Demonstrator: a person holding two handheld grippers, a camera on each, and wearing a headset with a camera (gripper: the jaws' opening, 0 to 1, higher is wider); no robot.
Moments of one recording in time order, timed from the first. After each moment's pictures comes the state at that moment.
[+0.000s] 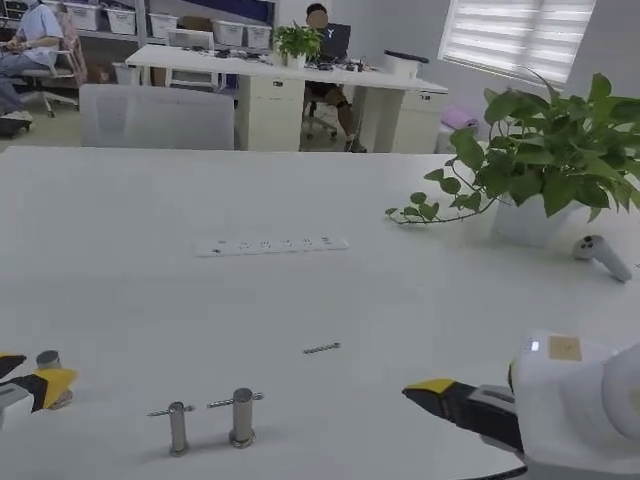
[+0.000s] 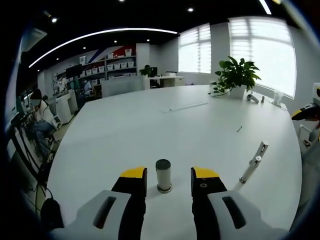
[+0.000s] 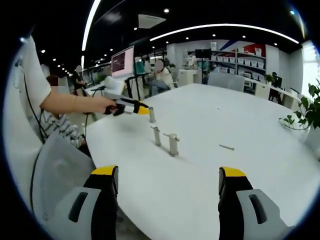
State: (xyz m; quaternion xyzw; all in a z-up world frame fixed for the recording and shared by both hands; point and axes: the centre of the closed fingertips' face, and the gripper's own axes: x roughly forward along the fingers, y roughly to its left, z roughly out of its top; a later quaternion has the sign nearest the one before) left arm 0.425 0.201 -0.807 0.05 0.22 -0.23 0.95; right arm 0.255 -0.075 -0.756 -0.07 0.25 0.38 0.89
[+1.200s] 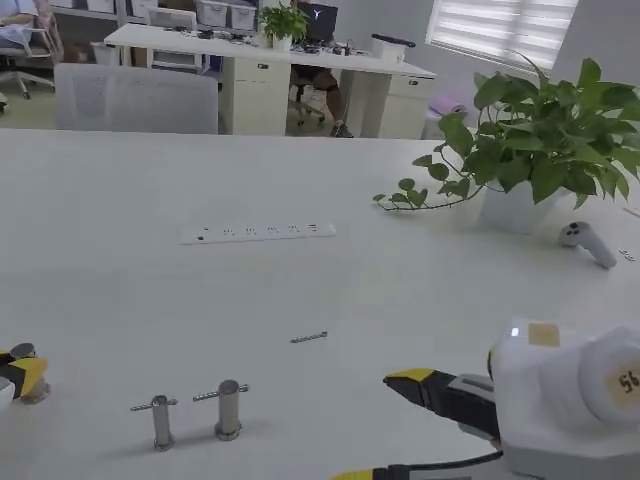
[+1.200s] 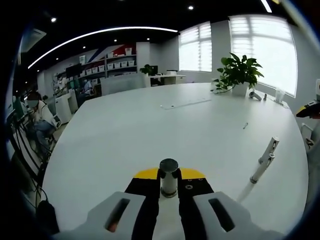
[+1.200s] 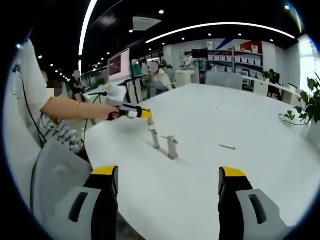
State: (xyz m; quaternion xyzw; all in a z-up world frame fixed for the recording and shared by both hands) left arm 0.436 0.201 -0.820 0.05 0.23 -0.22 0.95; right arm 0.264 -0.071 -0.758 -0.05 0.25 0.37 0.89
